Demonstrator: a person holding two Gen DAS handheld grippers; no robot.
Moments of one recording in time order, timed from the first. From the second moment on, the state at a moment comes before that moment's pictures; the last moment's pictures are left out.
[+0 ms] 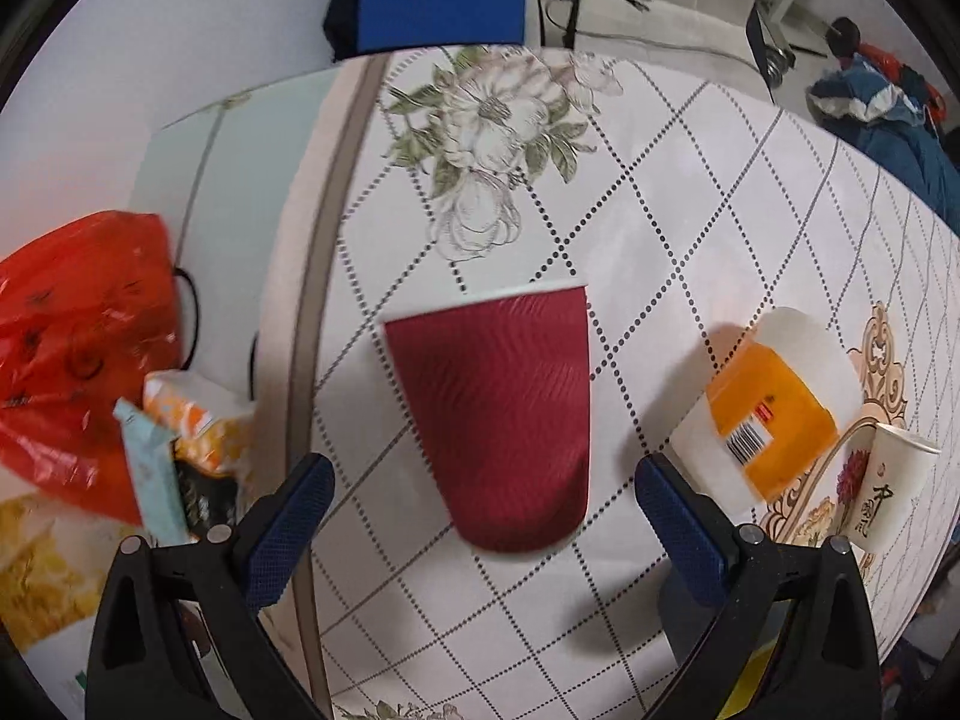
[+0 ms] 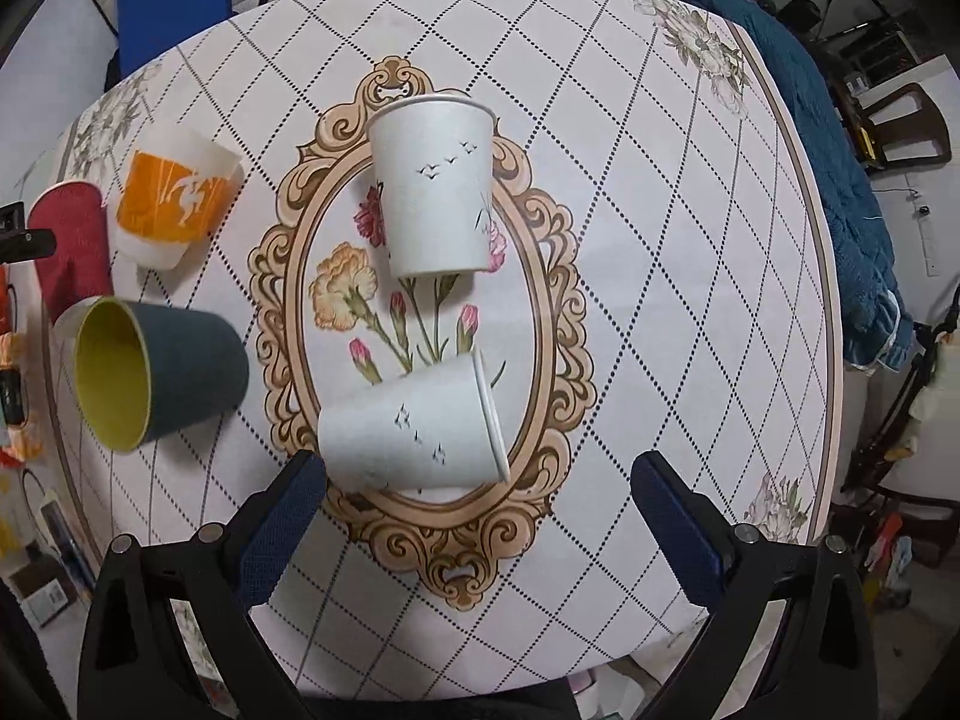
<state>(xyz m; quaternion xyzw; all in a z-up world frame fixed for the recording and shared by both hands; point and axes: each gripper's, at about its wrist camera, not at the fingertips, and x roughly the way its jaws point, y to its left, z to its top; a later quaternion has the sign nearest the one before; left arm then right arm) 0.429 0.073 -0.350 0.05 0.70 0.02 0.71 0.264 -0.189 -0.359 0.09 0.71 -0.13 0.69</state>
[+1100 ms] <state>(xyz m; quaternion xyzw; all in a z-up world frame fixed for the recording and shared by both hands) 0.406 0.051 -0.383 0.09 0.71 -0.05 0.69 0.270 -0.174 -0.364 0.08 0.71 -0.15 0.68</state>
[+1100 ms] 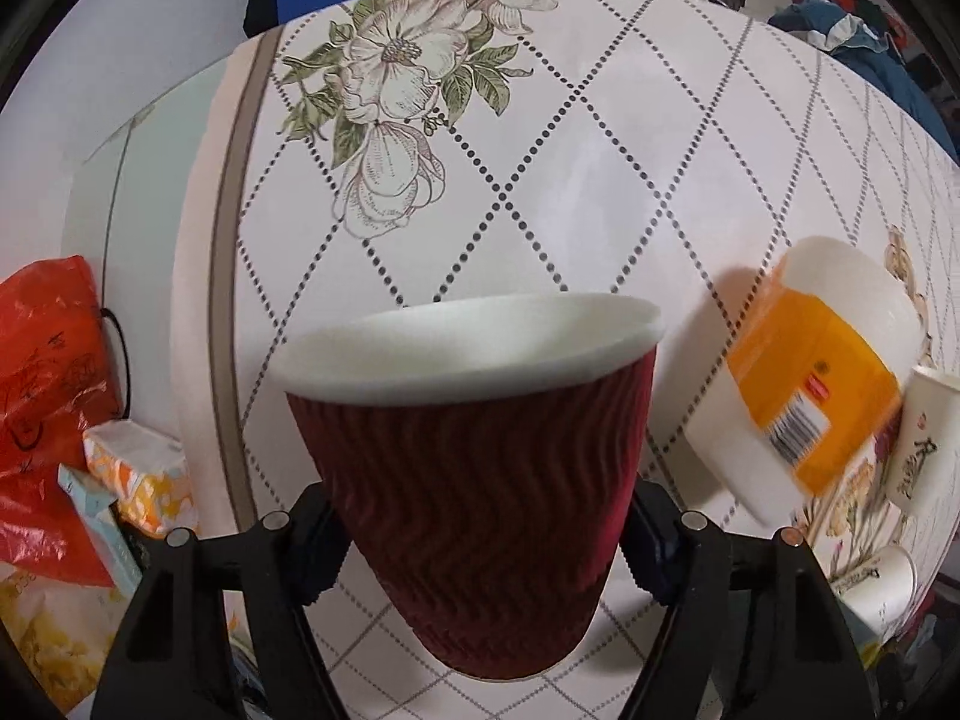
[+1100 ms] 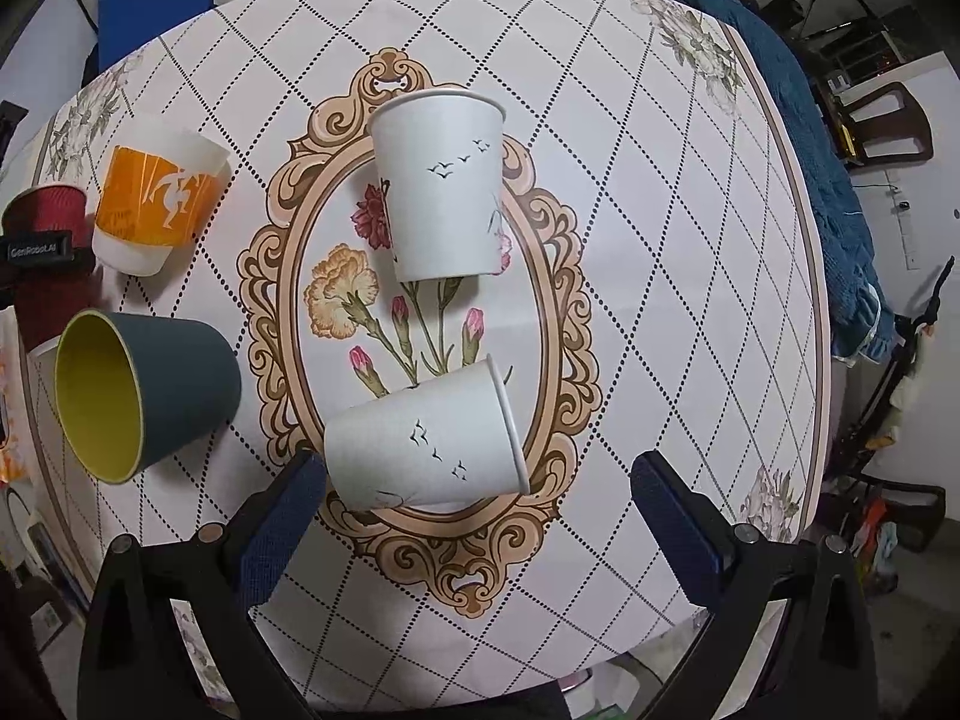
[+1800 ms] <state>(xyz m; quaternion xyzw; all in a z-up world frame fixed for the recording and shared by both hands) 0.208 0.047 -0.309 0.05 0.72 -0.04 0.70 0.187 -0.191 -0.344 0.07 0.69 -0.08 0.71</state>
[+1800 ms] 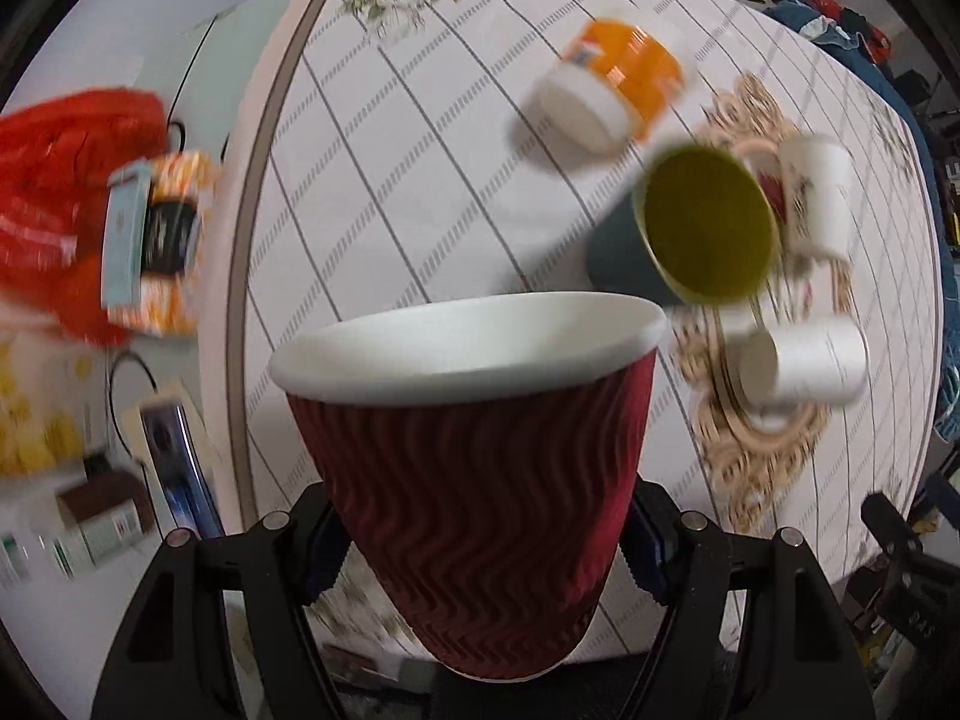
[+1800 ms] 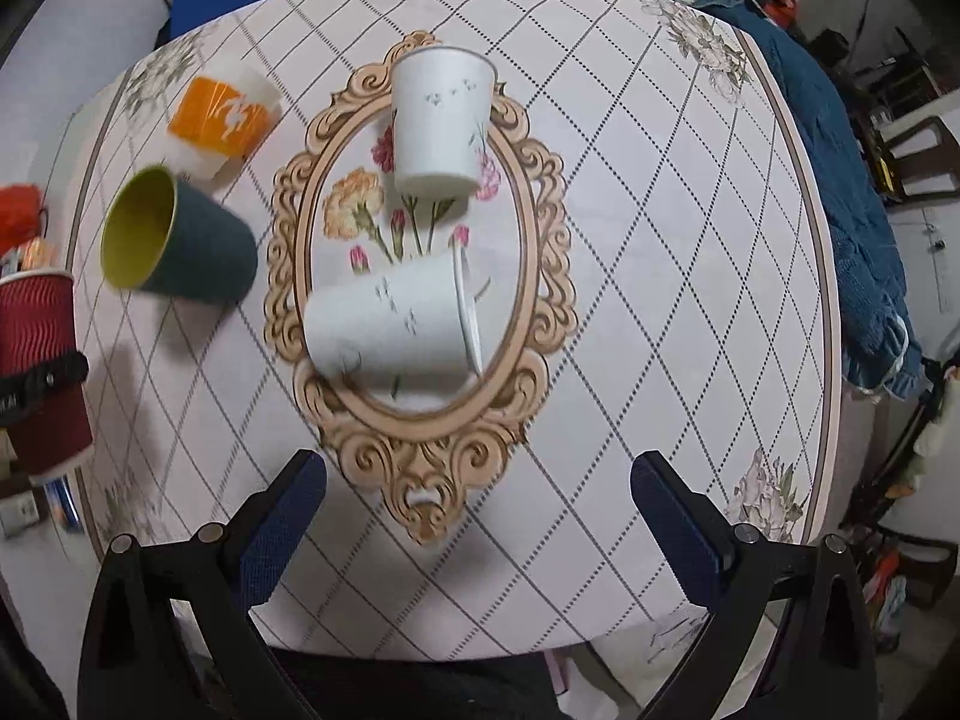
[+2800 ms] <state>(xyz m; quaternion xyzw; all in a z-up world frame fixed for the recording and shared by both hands) 0.134 -0.058 -0.390 0.05 0.78 -0.06 0.63 0.093 -0.258 -0.400 0.04 0.73 -0.05 0.68</state>
